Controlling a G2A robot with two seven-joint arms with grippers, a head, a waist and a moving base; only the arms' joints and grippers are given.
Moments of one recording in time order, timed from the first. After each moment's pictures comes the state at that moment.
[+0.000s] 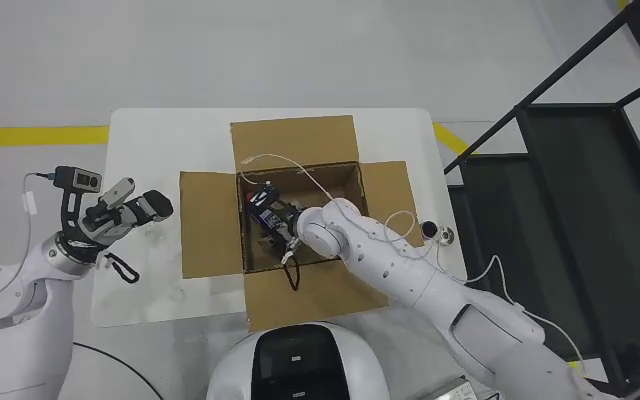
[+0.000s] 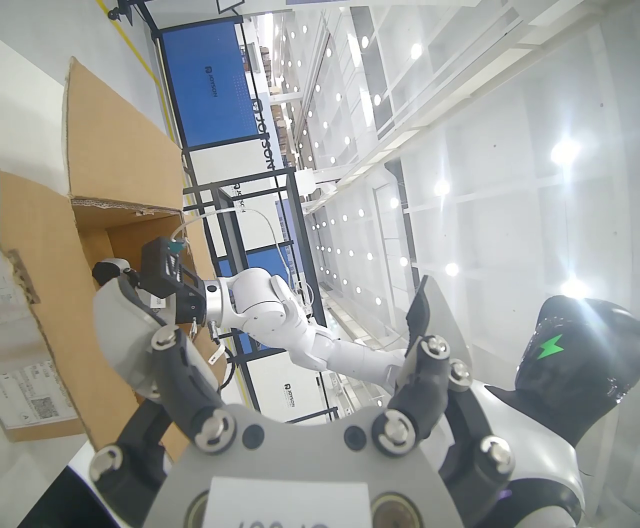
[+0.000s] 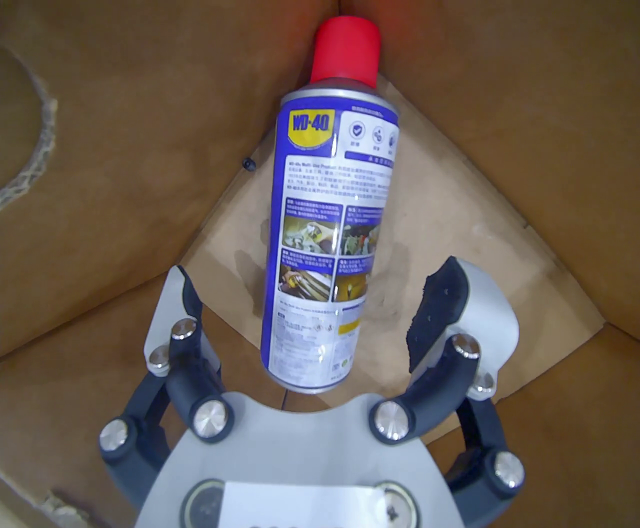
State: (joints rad) left arm 1.41 -1.05 -1.72 -1.61 -0.62 -0.24 -1.09; right arm -0.77 -1.41 0.58 -1.20 -0.89 -0.02 0.81
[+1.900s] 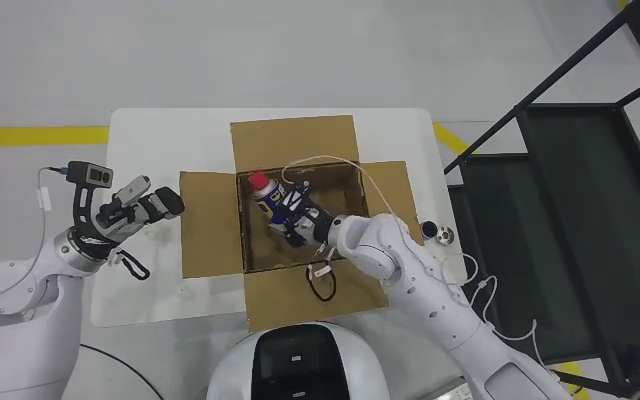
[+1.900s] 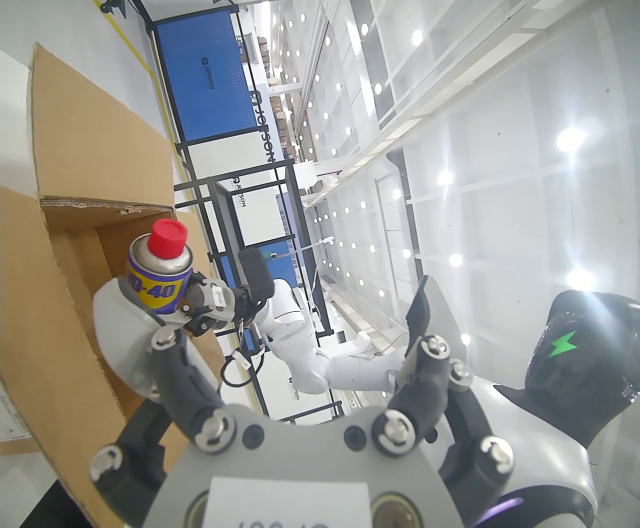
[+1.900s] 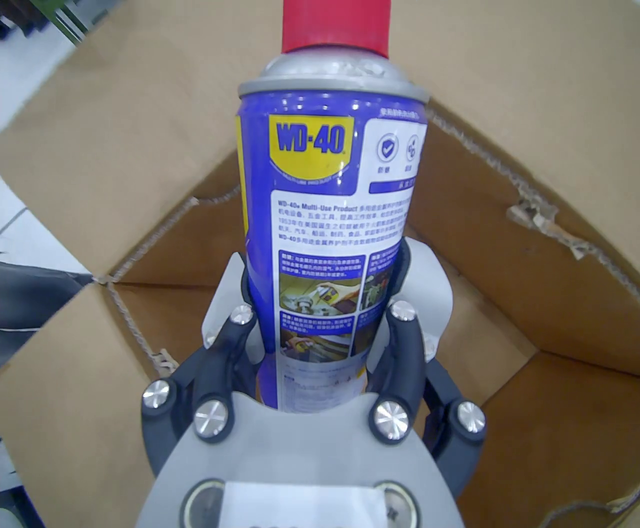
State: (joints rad) left arm 1.39 -1.04 -1.66 -1.66 -0.61 -0.24 -1.05; right arm -1.18 -1.29 1.00 -1.65 -1.06 -0.35 0.55
